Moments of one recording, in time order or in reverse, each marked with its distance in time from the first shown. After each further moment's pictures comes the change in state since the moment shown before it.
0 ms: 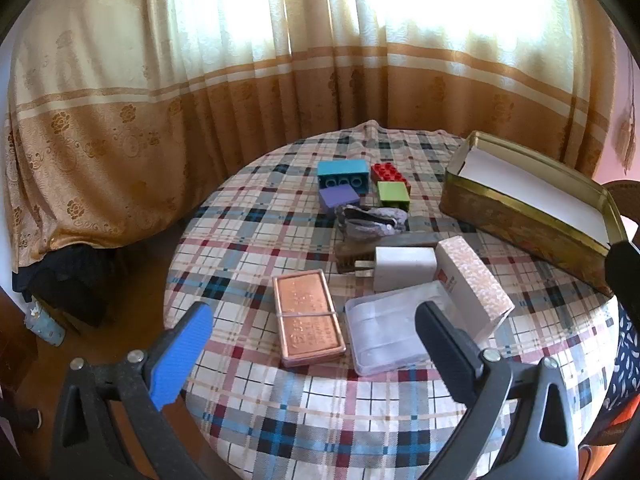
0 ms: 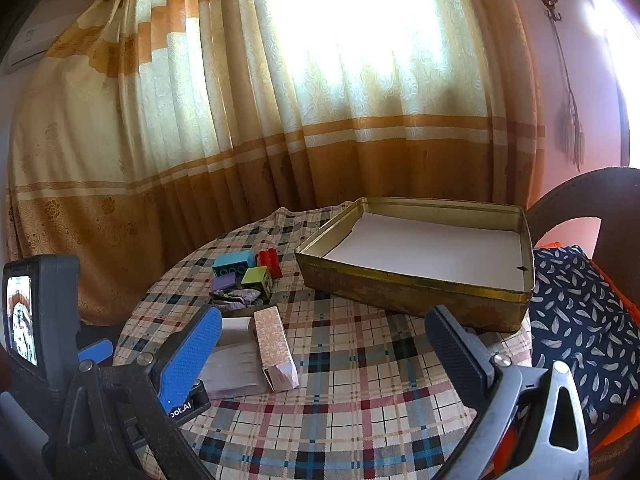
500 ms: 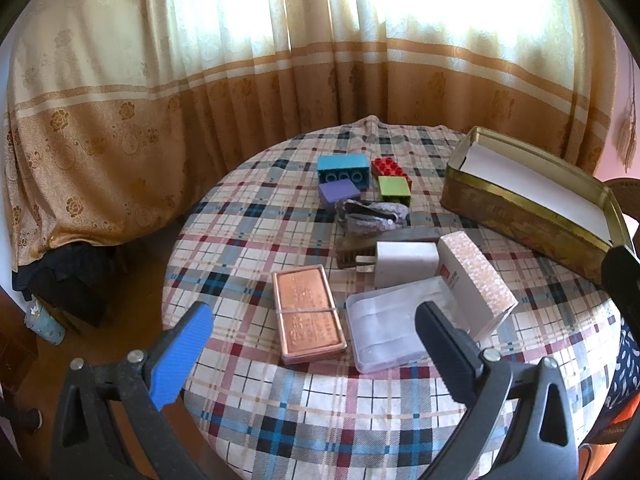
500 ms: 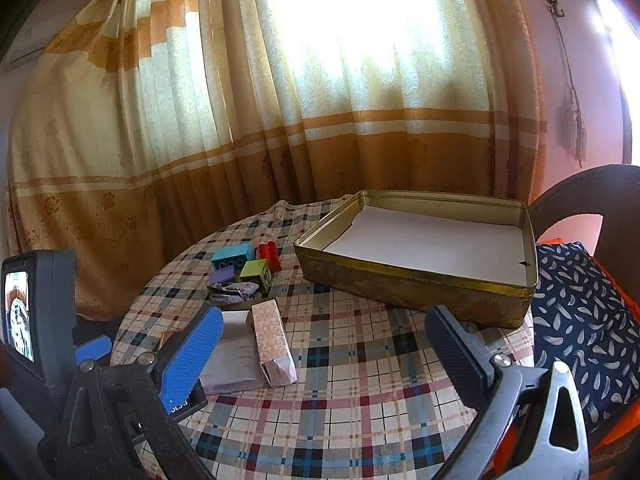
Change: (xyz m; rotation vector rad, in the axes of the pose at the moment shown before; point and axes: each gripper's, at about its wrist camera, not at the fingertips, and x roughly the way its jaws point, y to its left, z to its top) left arm 0.003 0.000 -0.005 -0.001 0.011 0.000; right arm 0.004 0.000 -0.005 -0.007 0.023 -0.001
